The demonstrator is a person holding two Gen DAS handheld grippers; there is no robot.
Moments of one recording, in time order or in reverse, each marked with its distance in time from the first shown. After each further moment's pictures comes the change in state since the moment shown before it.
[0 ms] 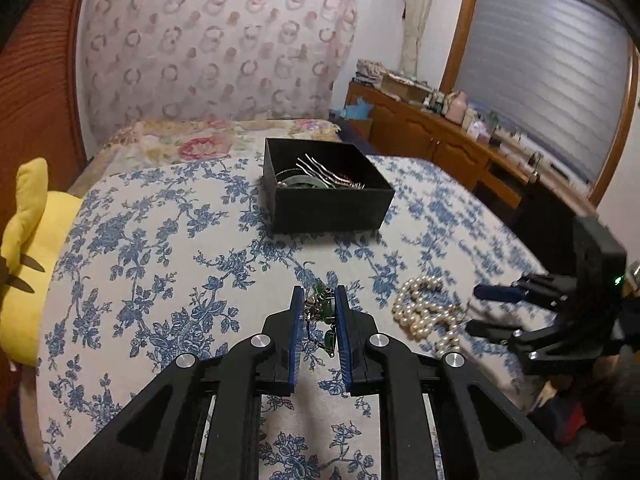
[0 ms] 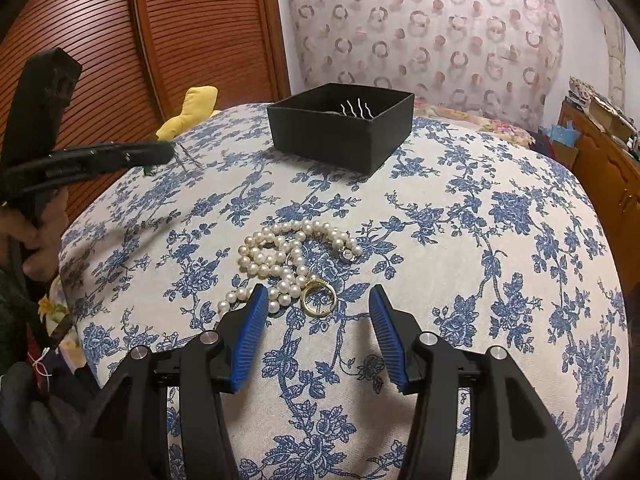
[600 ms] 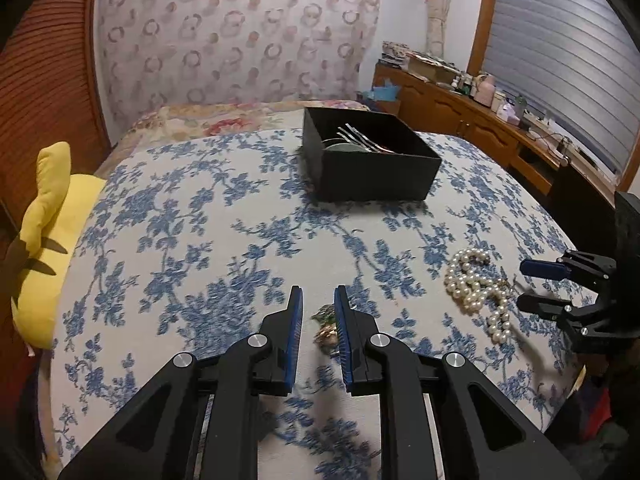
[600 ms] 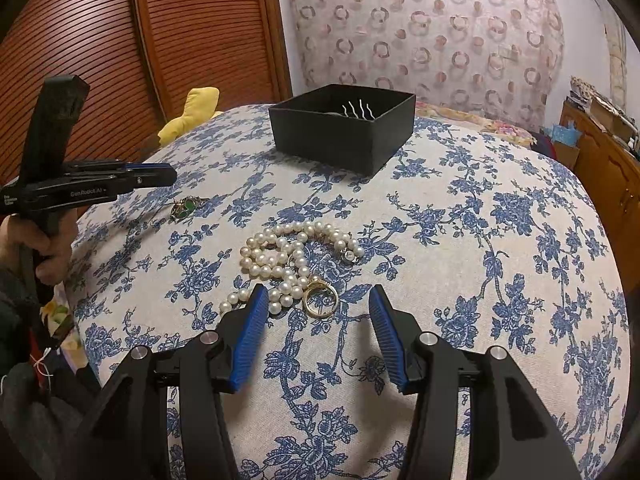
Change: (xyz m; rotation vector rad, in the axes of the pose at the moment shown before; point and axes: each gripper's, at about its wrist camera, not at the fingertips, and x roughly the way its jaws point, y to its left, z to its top) left arm 0.012 0.018 -0.017 0.006 0.068 0.125; right arm 0.000 0.001 0.001 -0.007 -0.001 -0.004
